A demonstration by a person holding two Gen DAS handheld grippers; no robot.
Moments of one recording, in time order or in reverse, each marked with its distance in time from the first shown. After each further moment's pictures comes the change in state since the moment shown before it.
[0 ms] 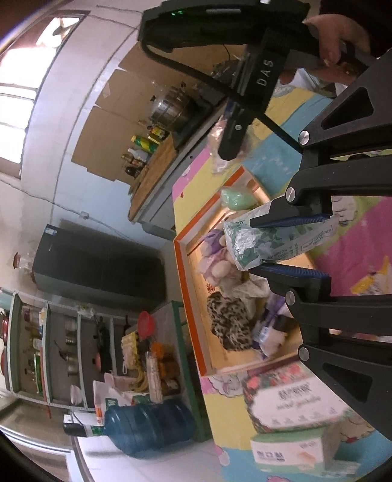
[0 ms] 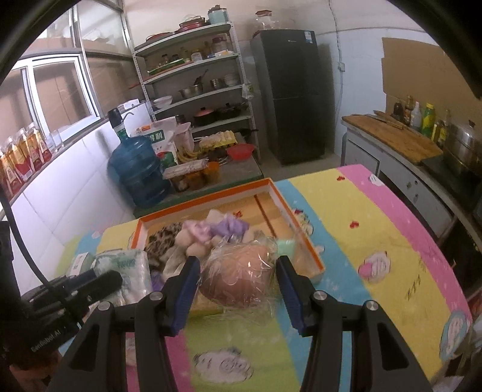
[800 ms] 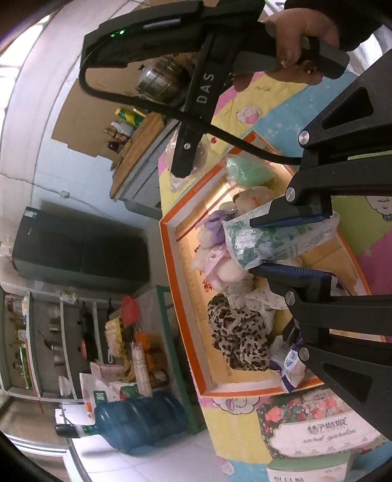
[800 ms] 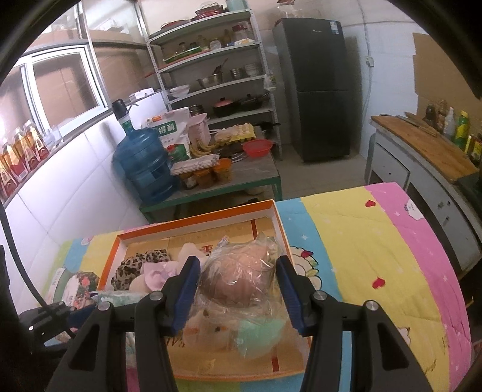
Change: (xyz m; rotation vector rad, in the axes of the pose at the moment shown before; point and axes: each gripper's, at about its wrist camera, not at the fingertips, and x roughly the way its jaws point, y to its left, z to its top) left arm 0.083 -0.015 0.020 -0.012 0.090 0.119; right arm 0.102 -0.046 0.059 -0.068 0.048 0.113
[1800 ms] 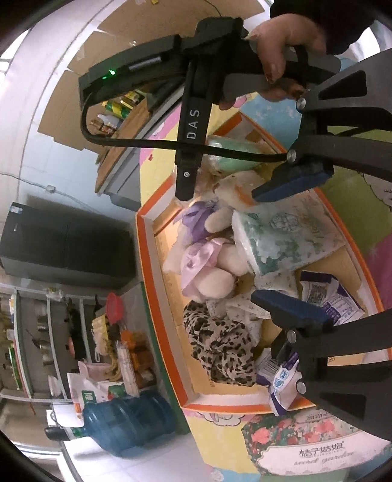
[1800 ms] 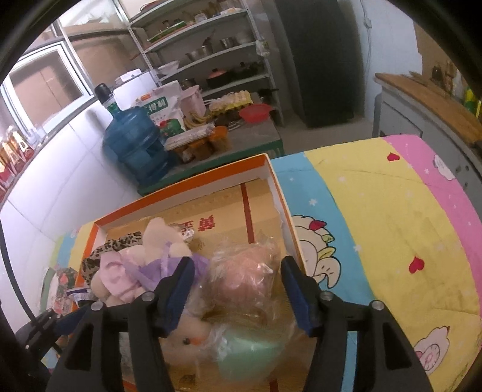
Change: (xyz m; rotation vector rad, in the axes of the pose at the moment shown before) left arm 0.031 -0.003 -0.009 -0.002 0.055 0.023; right arm 0.068 -0.028 -0.015 0.089 0.143 0.050
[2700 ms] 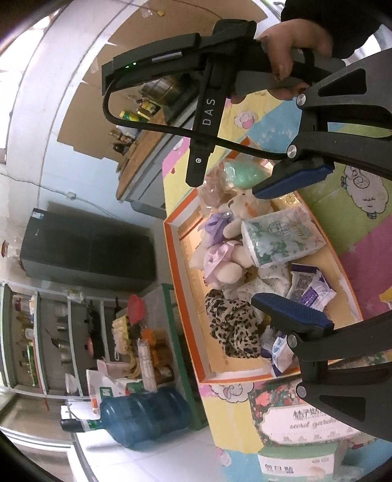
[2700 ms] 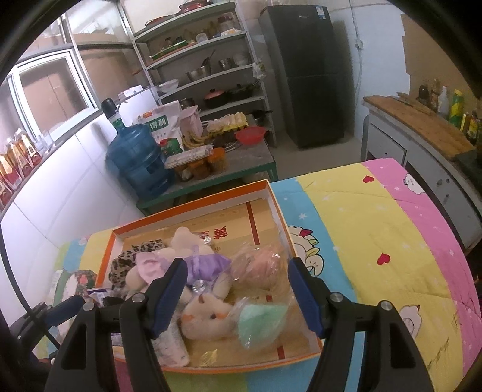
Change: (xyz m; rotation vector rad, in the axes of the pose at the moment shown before) left arm -0.063 0.008 -0.007 0.010 -0.099 -0.028; right arm -0.064 0.028 -0.012 -0.012 -0.102 -0.059
